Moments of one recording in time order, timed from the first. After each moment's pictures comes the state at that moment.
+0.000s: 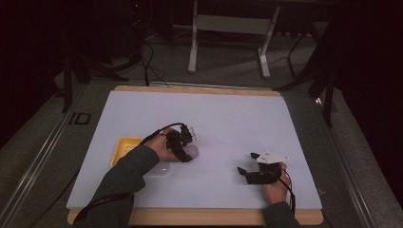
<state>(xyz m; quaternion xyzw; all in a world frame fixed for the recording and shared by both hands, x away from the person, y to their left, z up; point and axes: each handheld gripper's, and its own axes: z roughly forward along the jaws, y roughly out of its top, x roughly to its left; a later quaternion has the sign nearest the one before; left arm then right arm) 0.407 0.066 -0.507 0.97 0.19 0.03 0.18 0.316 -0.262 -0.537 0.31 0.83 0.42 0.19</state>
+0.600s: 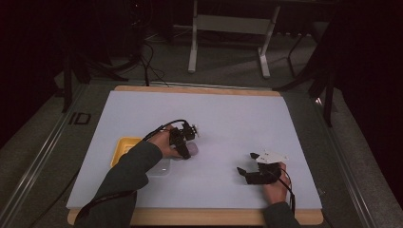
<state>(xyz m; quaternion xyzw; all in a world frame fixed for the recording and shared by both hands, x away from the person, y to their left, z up) 0.415 0.057 -0.500 0.97 0.22 0.01 0.10 0.316 -0.261 -0.537 0.31 0.83 0.42 0.19</state>
